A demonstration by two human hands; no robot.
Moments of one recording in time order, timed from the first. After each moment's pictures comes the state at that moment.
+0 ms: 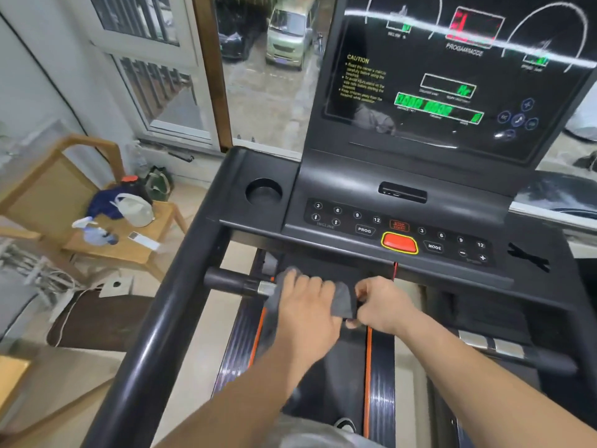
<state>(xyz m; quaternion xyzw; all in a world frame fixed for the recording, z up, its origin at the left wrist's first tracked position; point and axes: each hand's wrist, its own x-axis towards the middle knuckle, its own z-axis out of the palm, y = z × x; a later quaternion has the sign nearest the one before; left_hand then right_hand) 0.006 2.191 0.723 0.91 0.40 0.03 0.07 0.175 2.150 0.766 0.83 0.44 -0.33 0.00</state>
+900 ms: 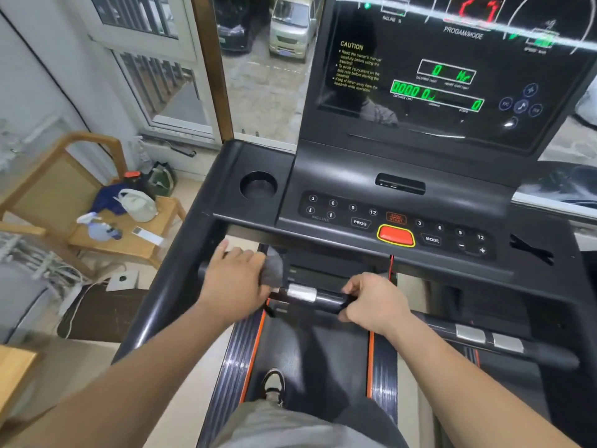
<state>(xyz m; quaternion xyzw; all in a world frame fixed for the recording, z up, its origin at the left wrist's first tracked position) -0.075 2.270 0.724 0.91 0.41 0.04 0.02 0.166 2.143 0.764 0.85 0.44 -0.30 -0.01</state>
